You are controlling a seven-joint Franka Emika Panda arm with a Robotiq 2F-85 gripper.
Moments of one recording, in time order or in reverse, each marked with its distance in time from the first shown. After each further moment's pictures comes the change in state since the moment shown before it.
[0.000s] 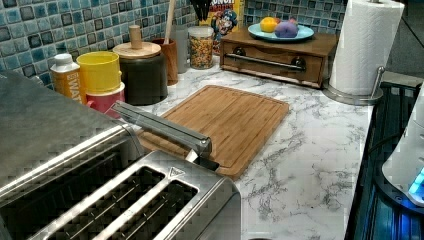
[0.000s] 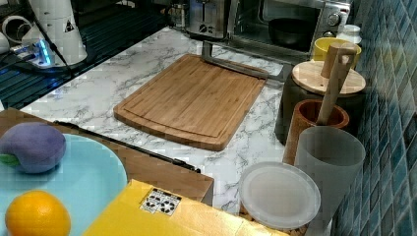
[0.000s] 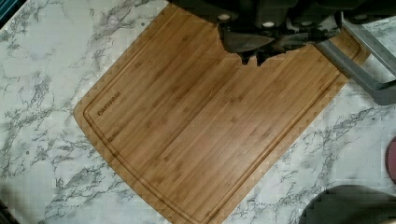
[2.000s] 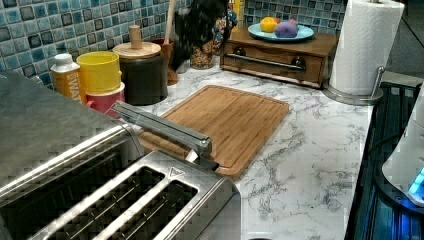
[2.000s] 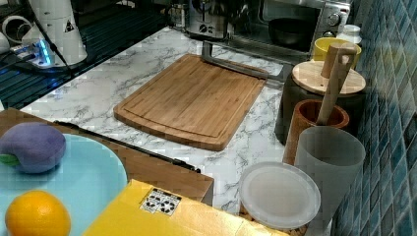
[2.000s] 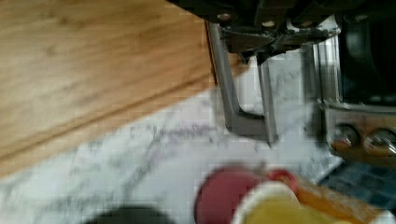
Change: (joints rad) arm 0.017 0.009 -0.015 -0.509 0.999 0.788 -1.266
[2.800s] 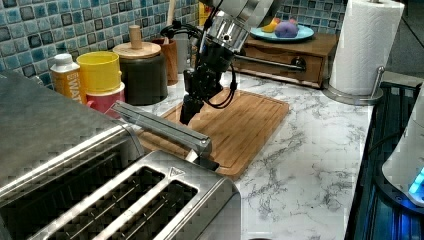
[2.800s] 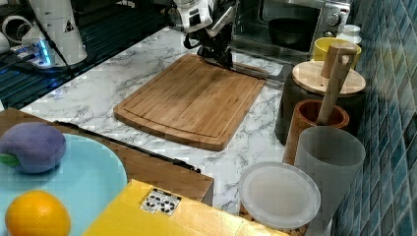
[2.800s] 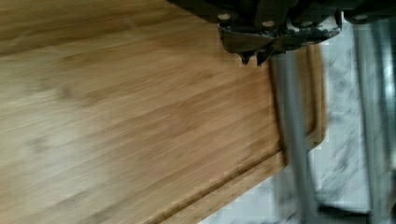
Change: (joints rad) arm 0.035 0.161 0.013 -0.037 0.247 0.021 -0.275
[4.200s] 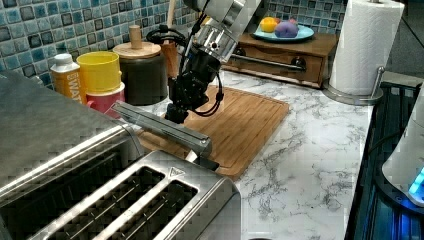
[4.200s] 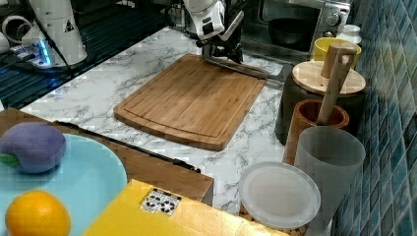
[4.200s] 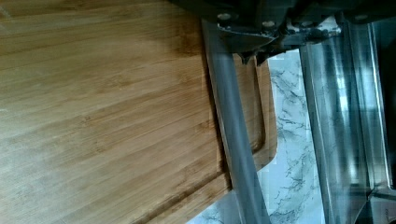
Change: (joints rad) arm 0.009 0.078 0.038 0.074 0.153 -0.060 -0.053
